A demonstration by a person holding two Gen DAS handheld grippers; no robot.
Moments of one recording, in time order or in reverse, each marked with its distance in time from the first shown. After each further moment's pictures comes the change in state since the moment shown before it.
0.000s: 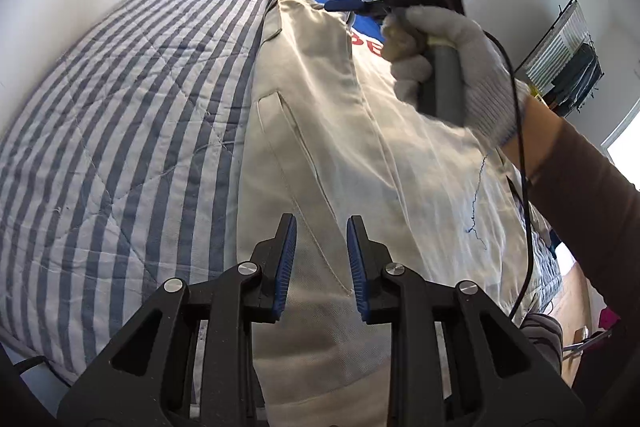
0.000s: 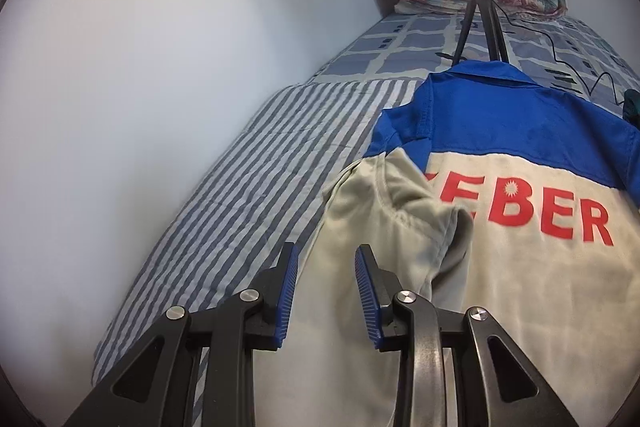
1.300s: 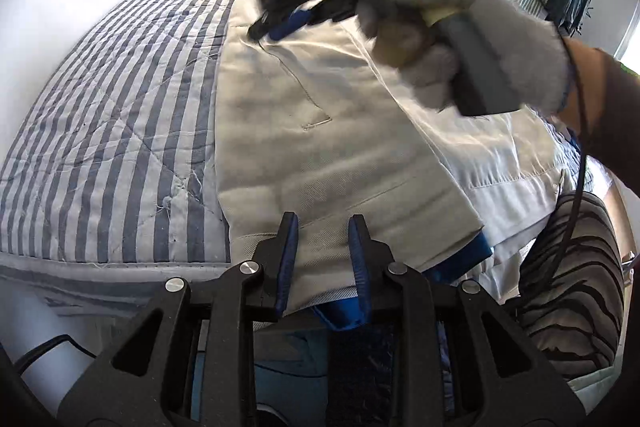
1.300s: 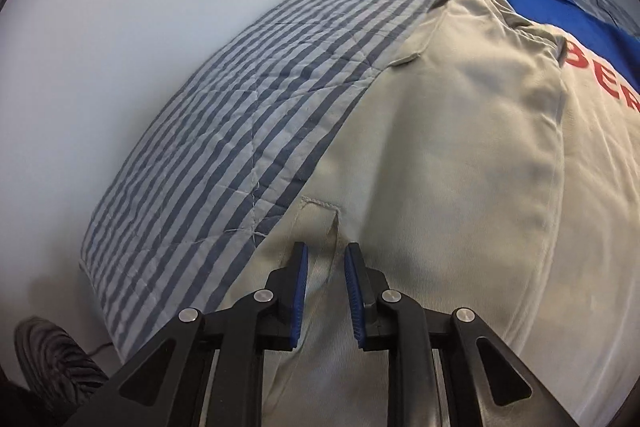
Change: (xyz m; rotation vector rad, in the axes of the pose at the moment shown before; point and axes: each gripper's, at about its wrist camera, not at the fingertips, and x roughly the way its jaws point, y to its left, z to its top) left arm -0.029 -0.035 -0.103 0.213 0.065 0.108; right arm -0.022 0.068 -0.147 -0.137 0.286 0.021
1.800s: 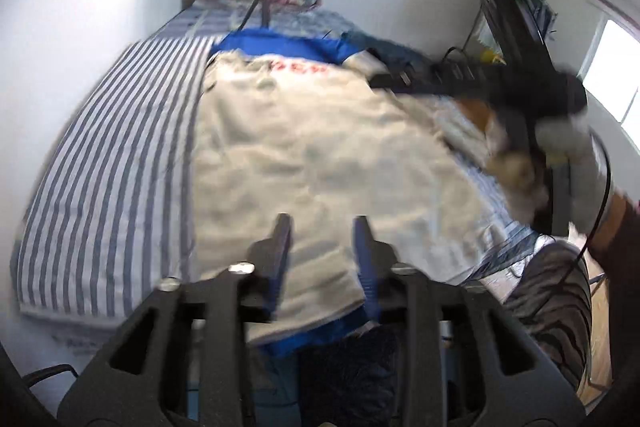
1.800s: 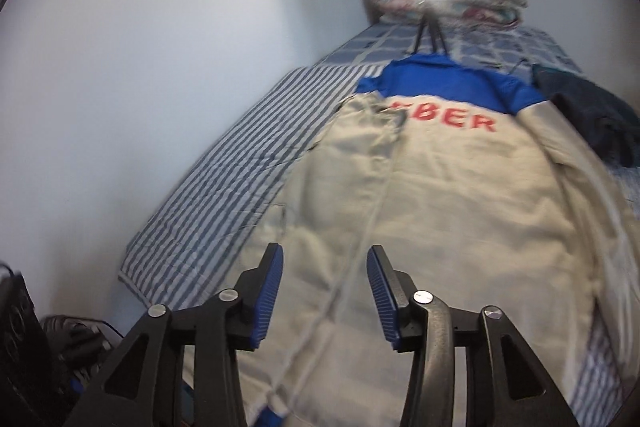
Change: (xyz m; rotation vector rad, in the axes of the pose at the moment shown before) left arm -0.090 -0.040 0.058 0.056 -0.192 -0.114; right arm -0.197 -0.034 -0.092 0.094 -0.320 -0.131
